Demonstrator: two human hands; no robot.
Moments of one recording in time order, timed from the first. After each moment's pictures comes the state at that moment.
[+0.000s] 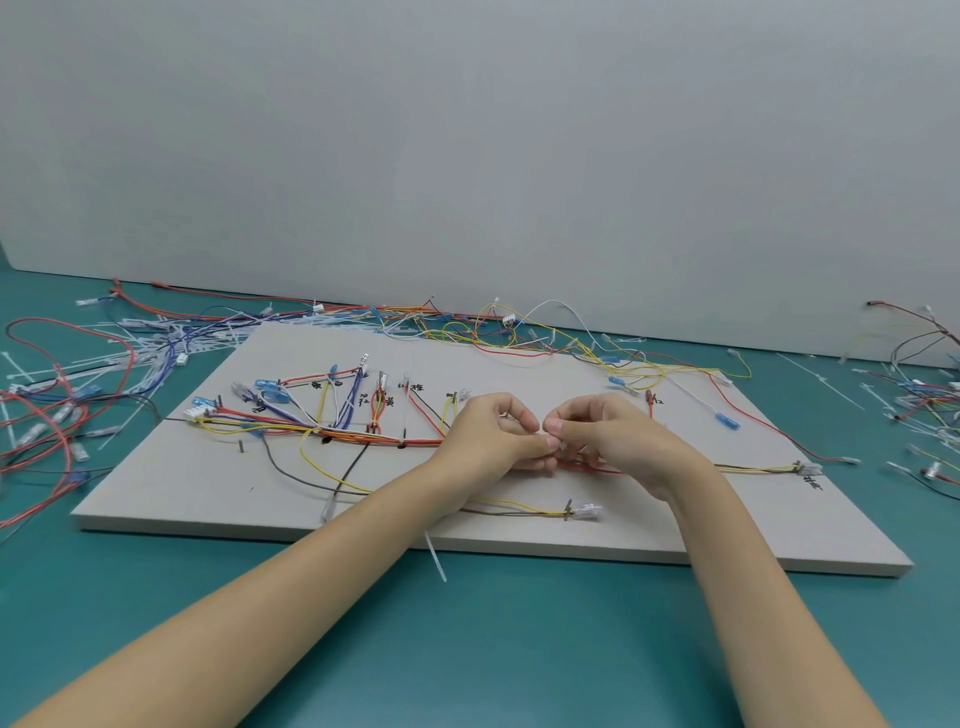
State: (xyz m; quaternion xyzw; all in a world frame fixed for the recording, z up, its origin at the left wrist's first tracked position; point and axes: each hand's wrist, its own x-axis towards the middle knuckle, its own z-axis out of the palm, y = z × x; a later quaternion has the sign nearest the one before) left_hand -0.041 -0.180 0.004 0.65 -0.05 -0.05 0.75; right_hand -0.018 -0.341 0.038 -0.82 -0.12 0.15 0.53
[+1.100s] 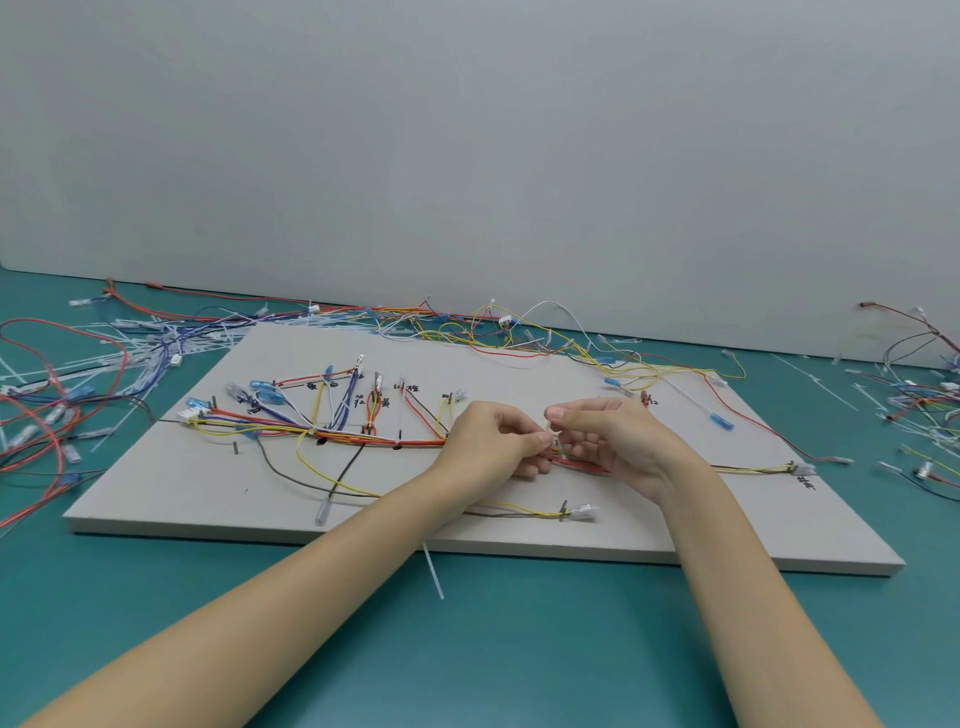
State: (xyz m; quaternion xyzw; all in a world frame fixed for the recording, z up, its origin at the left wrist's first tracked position) left_hand -0.042 -0.186 0.003 0.71 -0.04 -0.03 0.70; right_hand -0.013 -0.343 0.033 -0.71 -0.03 0.16 0.69
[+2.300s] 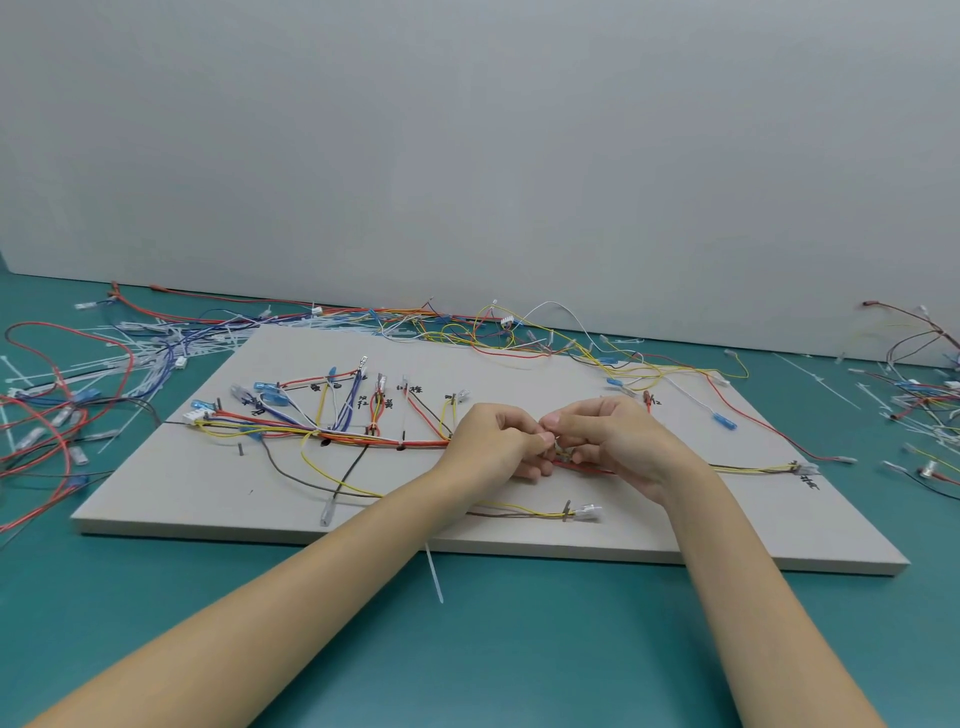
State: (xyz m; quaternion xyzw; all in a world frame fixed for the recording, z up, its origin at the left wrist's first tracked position) left_hand -0.046 -0.187 0.011 0.70 -0.03 -0.05 0.71; right_hand -0.012 -0.345 0.031 -0.75 -0.08 0.17 0.64
